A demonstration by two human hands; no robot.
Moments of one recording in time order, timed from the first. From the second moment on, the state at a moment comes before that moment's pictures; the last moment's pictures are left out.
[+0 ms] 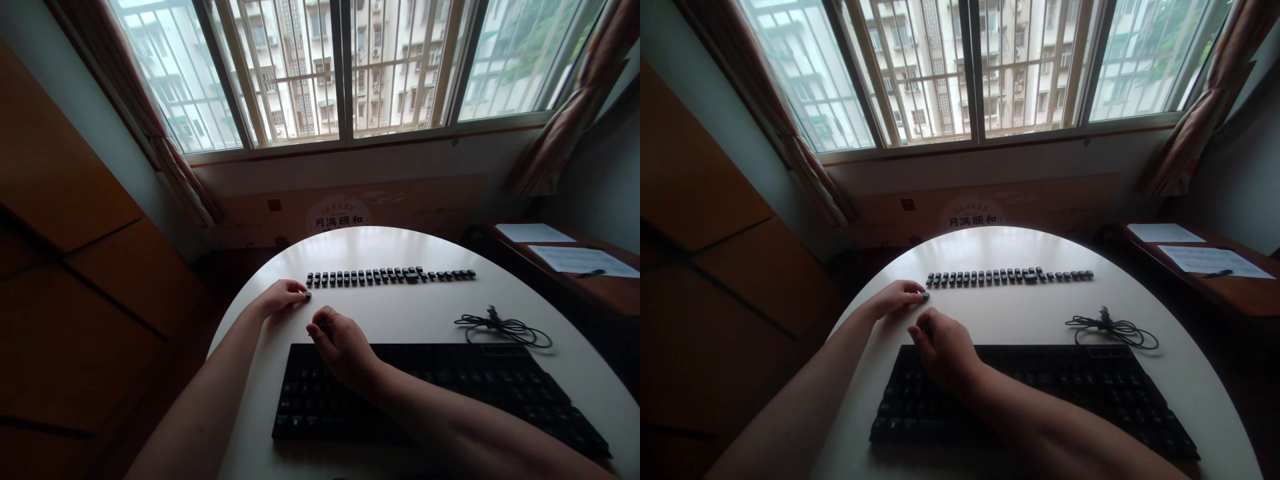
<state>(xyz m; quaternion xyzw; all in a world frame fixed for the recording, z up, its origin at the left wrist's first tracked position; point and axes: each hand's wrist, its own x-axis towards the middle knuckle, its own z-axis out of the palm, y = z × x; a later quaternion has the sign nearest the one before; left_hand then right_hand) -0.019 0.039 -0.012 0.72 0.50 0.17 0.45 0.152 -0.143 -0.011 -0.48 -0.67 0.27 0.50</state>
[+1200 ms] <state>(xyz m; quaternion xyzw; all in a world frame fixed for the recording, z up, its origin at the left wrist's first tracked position) -0.016 0.035 -0.028 0.82 0.52 0.20 0.16 0.150 -0.150 -0.005 -0.45 -0.70 0.29 0.47</state>
